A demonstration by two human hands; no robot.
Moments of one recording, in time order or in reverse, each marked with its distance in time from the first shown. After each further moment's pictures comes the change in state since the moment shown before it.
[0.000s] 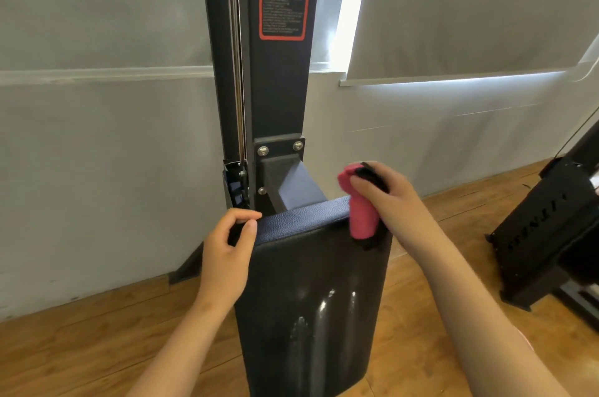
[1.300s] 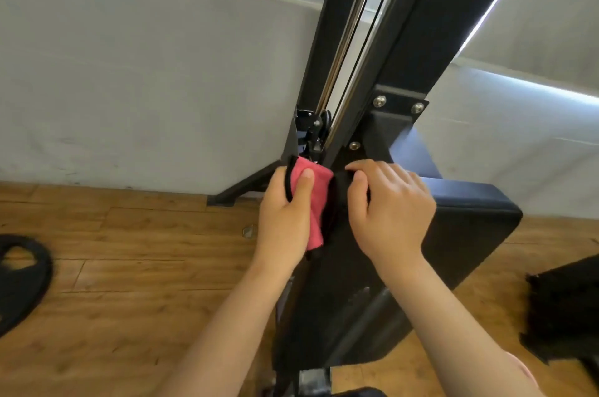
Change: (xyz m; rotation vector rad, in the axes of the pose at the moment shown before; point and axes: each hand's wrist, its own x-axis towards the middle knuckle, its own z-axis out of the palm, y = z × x) left_hand -0.027 -0.010 -0.033 -0.285 0.177 -0.344; right_hand -0.020 0.030 0.152 -0.837 0.191 -0.624
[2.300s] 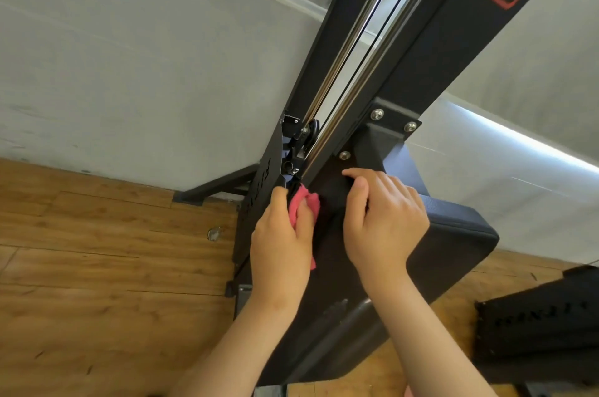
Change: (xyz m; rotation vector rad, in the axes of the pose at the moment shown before) left_hand -0.010 -0.043 0.019 0.230 0.193 0.229; right_hand -0.005 0.003 0.011 -0.029 0.171 -0.046
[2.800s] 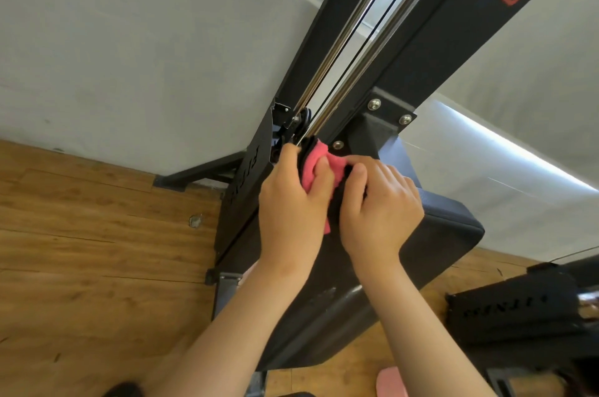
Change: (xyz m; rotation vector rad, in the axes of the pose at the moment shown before) left_hand 0.014 0.024 0.008 -0.166 0.077 0.131; right_hand -0.001 0.000 0.001 -0.001 0.027 -0.004
